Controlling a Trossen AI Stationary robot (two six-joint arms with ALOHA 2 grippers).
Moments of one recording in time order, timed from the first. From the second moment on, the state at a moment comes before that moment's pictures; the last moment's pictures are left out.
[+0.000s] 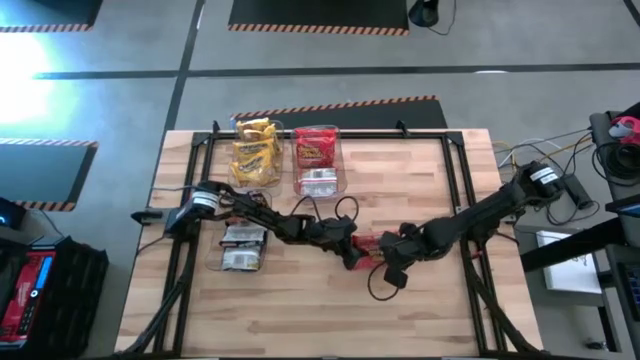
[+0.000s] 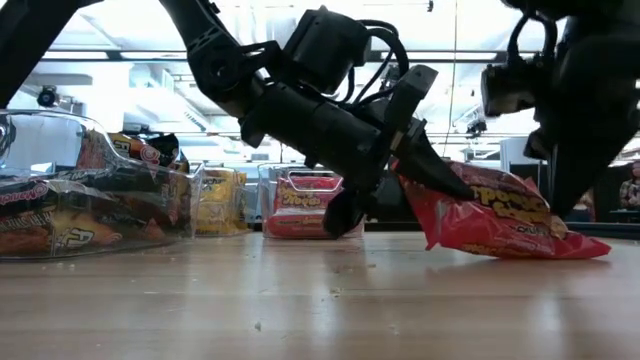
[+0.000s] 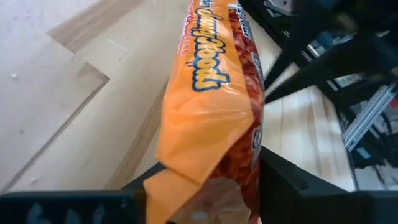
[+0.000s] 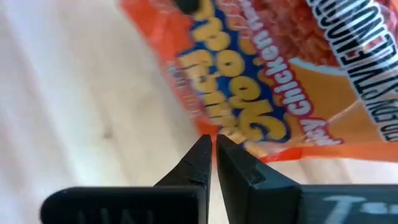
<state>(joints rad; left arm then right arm) -0.10 2.17 1.22 0.46 0.02 -0.77 0.39 1.44 0.78 -0.55 0.06 0.80</state>
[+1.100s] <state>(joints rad) -0.09 1.85 1.21 0.07 -0.33 -0.29 0.31 1.21 0.96 -0.66 0.12 0.63</state>
